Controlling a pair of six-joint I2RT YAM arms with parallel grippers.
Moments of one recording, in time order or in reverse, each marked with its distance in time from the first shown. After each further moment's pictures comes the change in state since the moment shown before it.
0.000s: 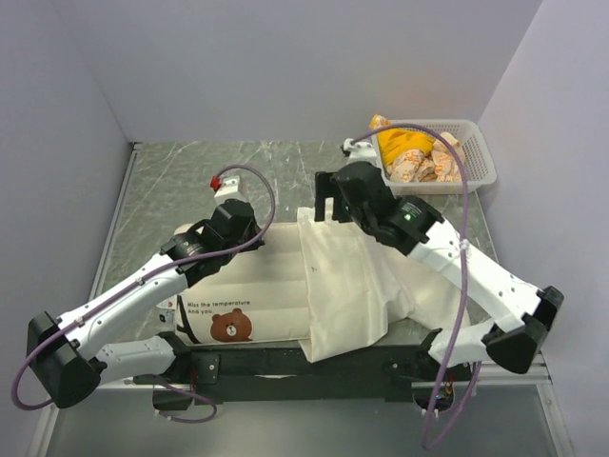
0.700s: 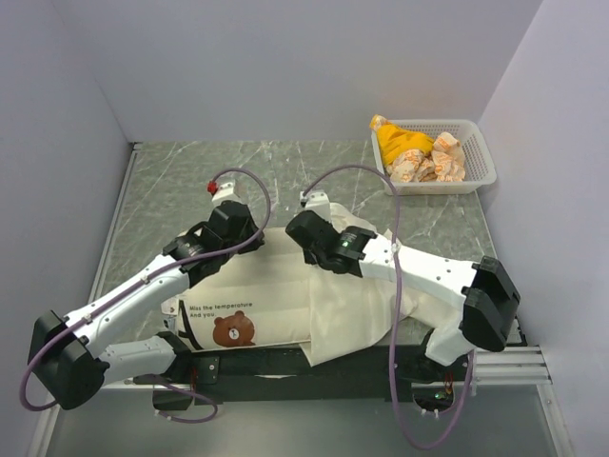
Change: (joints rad) left arm 0.060 0.006 -0.092 0.097 0.080 -0.056; right arm 0.196 0.146 -0.294 0.141 0.117 0.124
